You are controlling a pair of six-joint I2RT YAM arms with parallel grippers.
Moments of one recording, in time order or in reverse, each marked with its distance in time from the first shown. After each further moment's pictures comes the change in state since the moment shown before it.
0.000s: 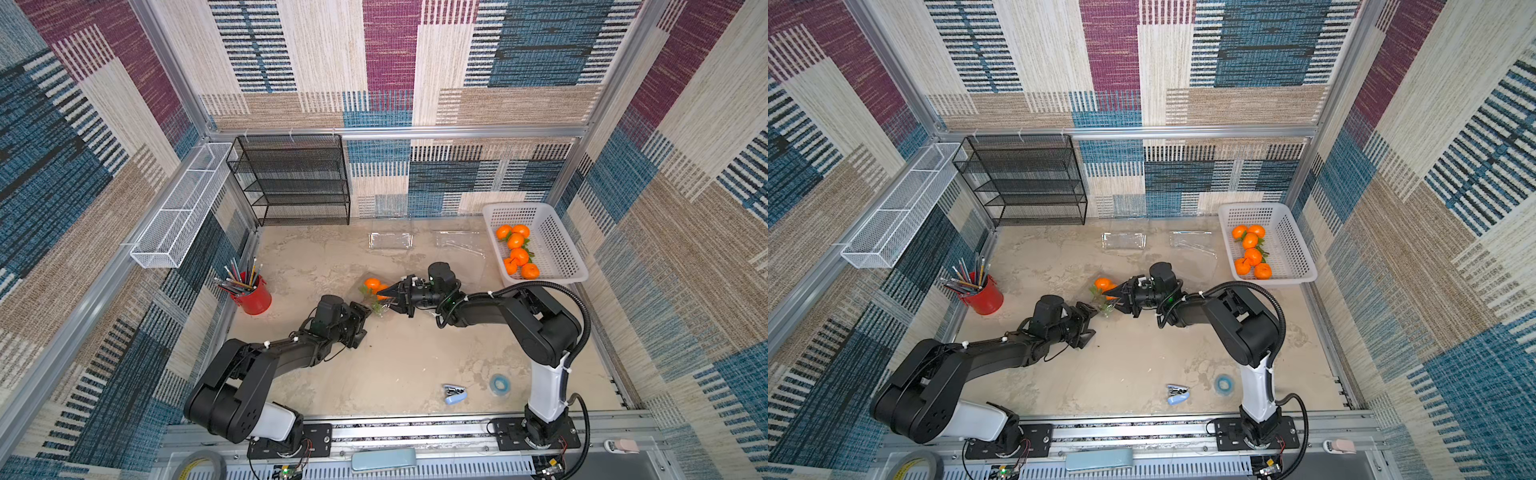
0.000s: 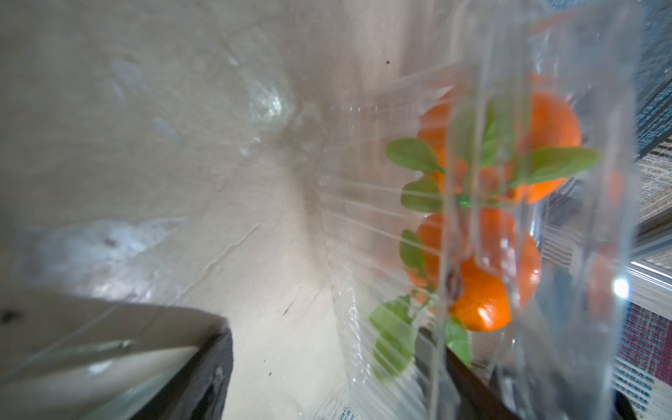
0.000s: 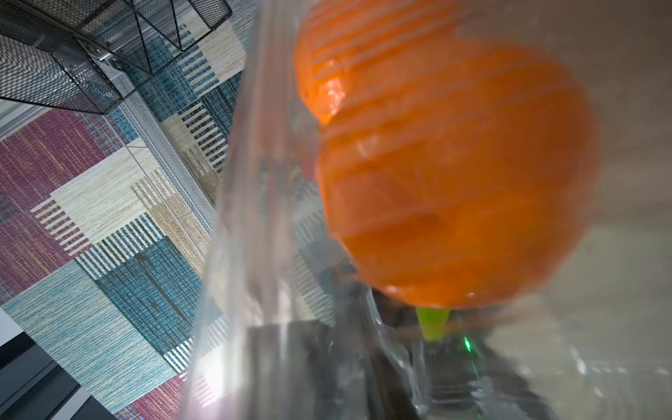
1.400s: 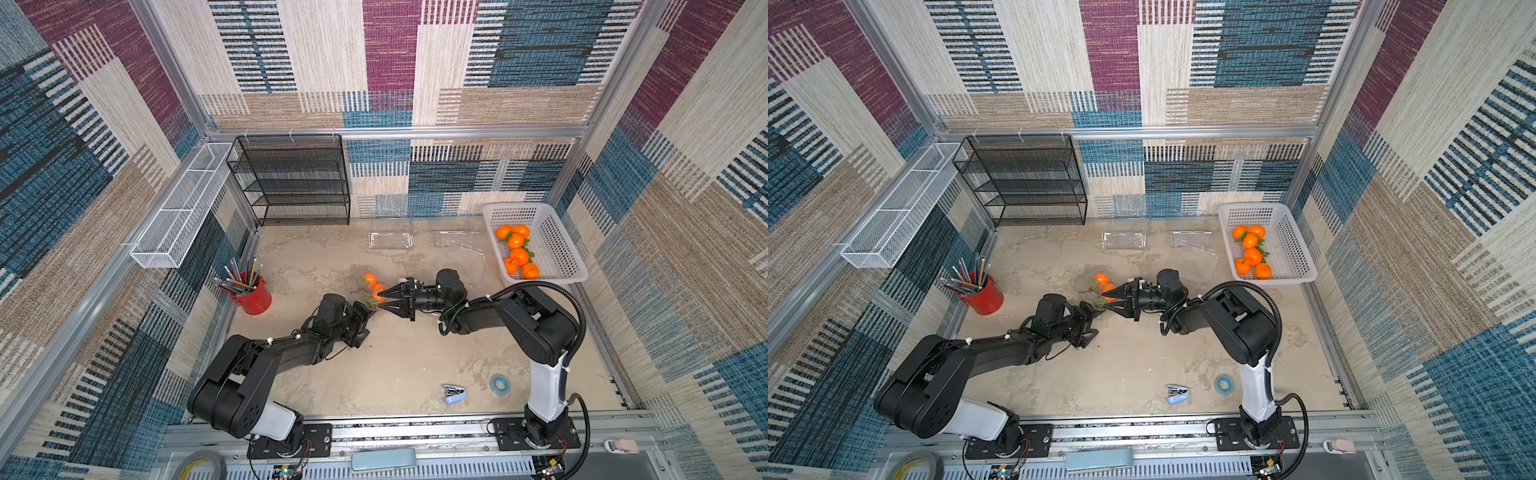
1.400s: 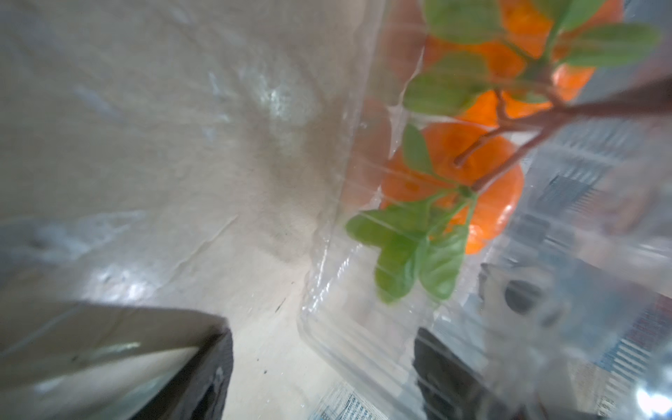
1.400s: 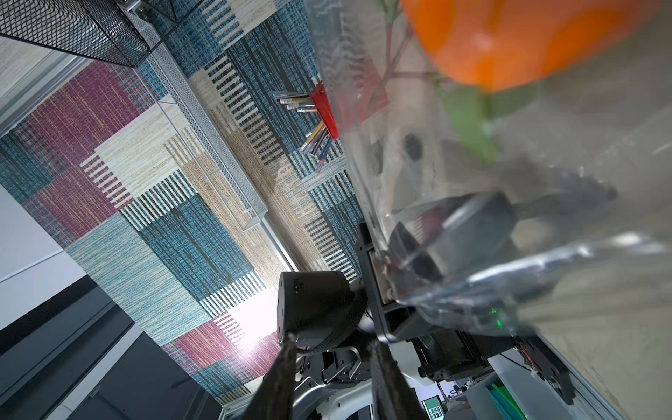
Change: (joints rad) left arm -0.006 0.027 0.019 0.006 0.024 0.024; right arm -0.003 0.018 -0.084 0.342 -0.079 0.196
